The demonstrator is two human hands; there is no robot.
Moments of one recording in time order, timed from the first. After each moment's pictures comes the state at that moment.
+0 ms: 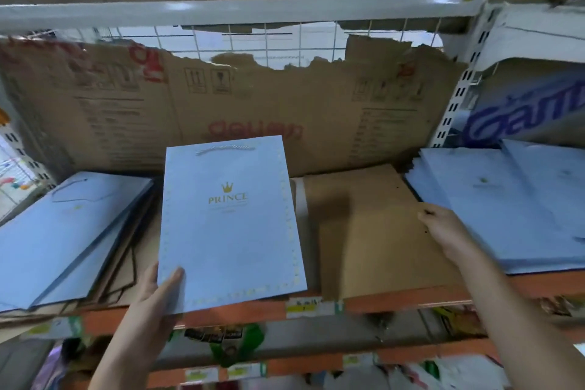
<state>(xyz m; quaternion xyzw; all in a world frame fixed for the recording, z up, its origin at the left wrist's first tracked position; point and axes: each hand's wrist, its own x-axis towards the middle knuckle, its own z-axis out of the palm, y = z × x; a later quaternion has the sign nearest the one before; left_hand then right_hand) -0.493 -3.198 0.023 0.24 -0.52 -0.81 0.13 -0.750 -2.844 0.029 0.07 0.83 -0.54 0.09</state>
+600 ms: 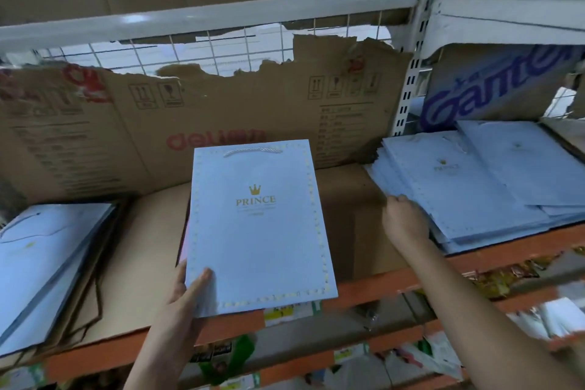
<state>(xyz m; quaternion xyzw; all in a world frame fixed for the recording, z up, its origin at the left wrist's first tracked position) -0.542 -3.145 0.025 0.21 -0.52 -0.82 0.08 -0.748 -2.853 0.011 0.01 0.99 -0.10 -0.04</state>
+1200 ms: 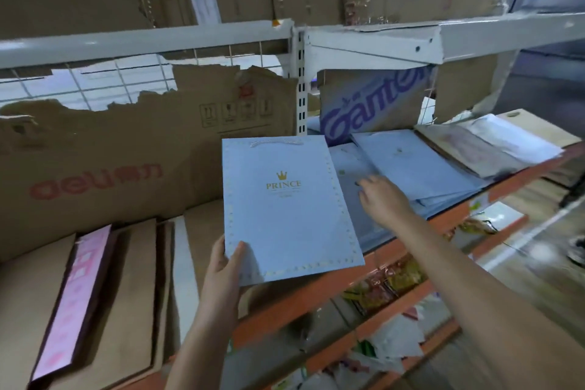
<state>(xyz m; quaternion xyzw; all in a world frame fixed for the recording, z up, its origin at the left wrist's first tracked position) -0.643 -2.981 0.041 0.09 -0.61 -0.79 0.04 -0.770 -2.711 0.060 -0.05 0.99 -0.07 -0.10</state>
